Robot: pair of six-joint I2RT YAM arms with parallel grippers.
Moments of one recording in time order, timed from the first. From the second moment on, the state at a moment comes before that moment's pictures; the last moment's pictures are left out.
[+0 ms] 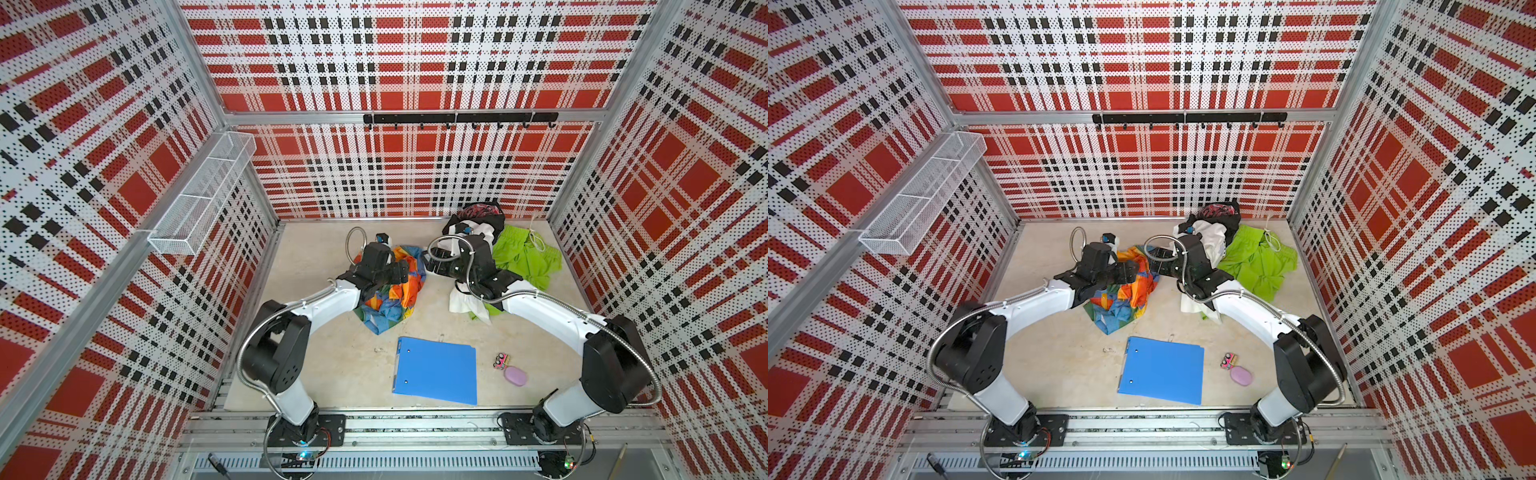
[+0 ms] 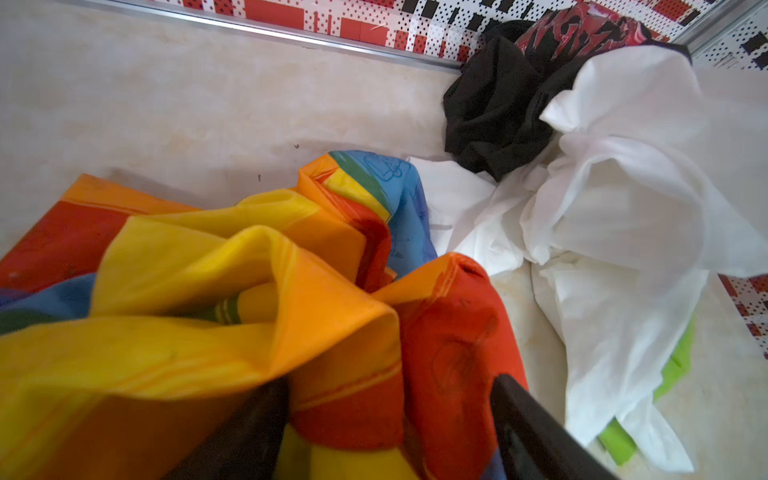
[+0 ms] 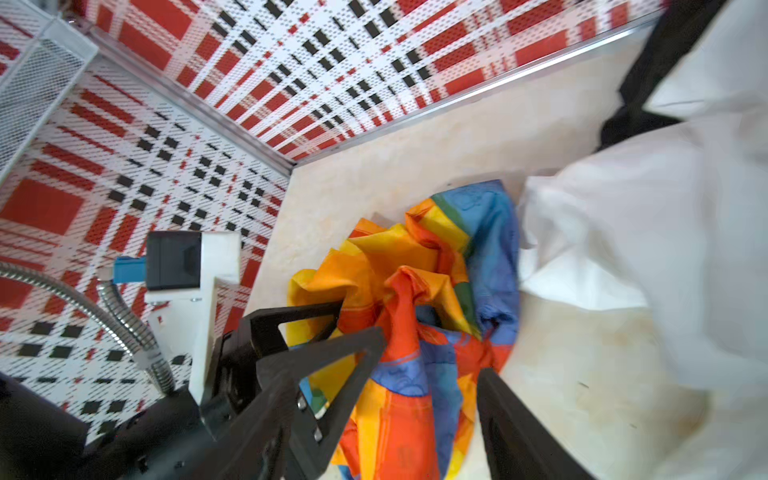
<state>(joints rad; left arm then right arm) -0.52 1.75 1.13 -0.02 -0.02 -0.42 0.58 1.52 1.11 -0.05 -0.04 0.67</state>
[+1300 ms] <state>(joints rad) -0.23 2.03 1.38 -0.15 -0.02 -0.42 0.57 1.24 0.90 -0.17 0.04 0.55</state>
